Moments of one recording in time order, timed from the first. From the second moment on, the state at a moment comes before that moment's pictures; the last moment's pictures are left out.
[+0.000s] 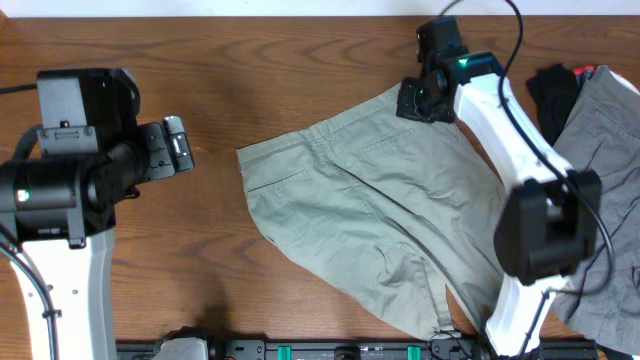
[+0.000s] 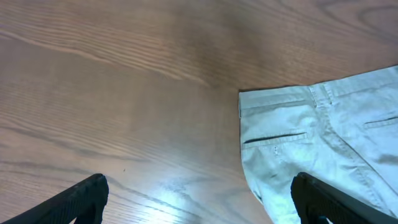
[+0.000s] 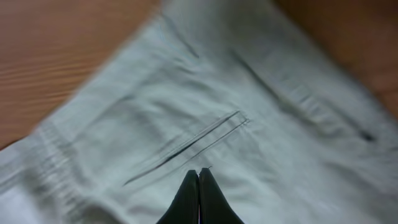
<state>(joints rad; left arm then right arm) 0.04 1.29 1.71 -1.40 -0.08 -0.17 0.24 2.07 1.71 -0.90 -0.08 0.49</state>
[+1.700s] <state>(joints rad) -0.12 1.81 1.71 -1.14 0.13 0.00 0.20 1.96 2.08 -1.00 -0.21 0.43</state>
